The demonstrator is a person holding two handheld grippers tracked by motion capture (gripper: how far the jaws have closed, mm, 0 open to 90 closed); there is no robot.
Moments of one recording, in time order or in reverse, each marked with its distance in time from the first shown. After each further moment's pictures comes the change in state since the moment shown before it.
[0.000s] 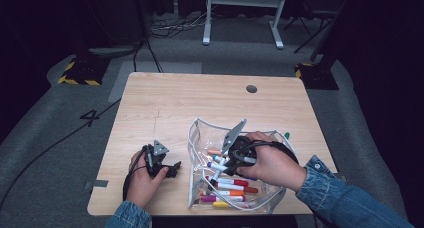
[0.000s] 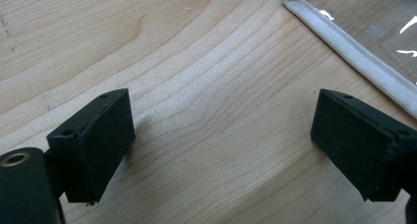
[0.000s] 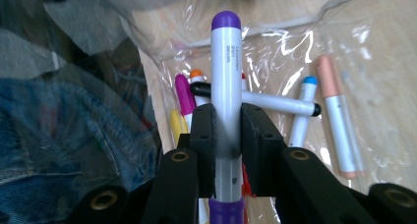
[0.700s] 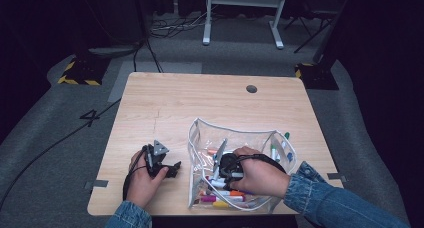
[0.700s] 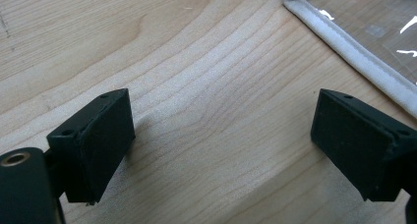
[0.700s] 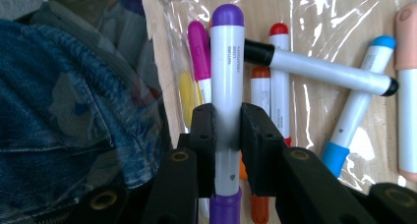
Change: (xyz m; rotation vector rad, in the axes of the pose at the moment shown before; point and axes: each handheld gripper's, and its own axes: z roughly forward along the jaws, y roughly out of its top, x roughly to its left) left arm 0.000 0.000 0.000 0.000 0.000 -0.001; right arm 0.008 -0.006 0.056 0.195 0.048 -0.072
